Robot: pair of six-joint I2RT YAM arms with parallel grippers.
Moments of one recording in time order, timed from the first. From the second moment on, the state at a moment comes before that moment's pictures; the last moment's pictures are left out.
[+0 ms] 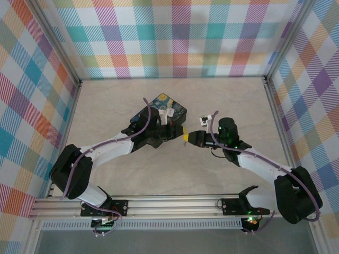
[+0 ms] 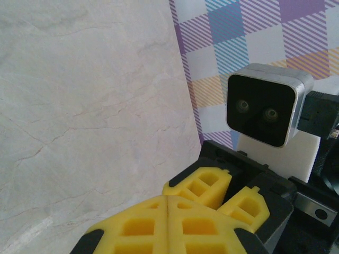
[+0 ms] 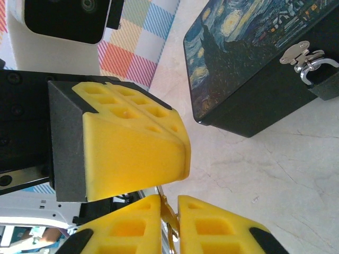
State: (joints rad) left arm -0.68 1.51 0.92 0.15 0.58 -0.95; right arm 0.47 1.21 0.54 0.30 -0.77 0.81
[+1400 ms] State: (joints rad) left arm -0.60 1.49 1.04 -0.23 0.74 -0.56; right arm 0.46 1.26 0.71 -0.01 -0.87 0.56
